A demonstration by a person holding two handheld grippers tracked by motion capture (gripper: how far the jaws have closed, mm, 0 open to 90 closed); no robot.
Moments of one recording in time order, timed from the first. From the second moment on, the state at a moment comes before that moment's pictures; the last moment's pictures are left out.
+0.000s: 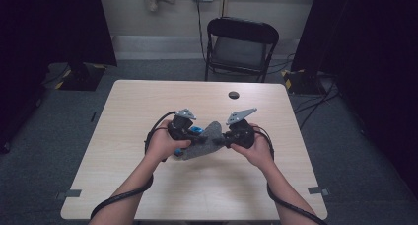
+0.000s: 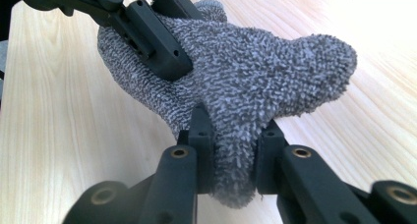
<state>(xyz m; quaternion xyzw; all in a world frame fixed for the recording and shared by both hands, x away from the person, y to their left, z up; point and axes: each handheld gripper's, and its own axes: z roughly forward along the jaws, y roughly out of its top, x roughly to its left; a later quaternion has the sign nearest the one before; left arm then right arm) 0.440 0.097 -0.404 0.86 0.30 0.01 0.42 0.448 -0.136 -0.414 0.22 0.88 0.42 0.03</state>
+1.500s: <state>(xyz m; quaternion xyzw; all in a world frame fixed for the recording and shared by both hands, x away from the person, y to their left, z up) 0.428 0.148 -0.443 0.84 0.35 0.08 0.42 0.433 -0.235 -0.436 0.31 0.85 0.40 0.13</state>
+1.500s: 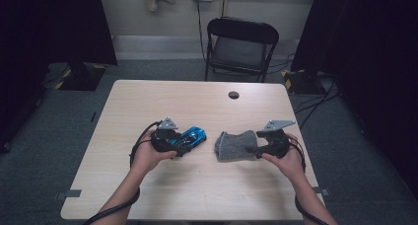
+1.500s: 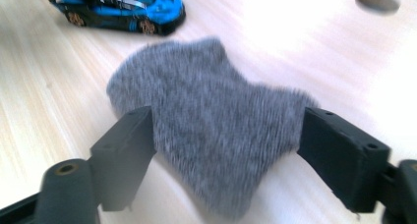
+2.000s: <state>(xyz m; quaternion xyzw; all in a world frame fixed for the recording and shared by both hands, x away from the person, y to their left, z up) 0.442 0.152 -0.452 0.84 0.34 0.10 0.41 0.452 -0.182 -0.477 0.25 0.90 0.36 0.08</state>
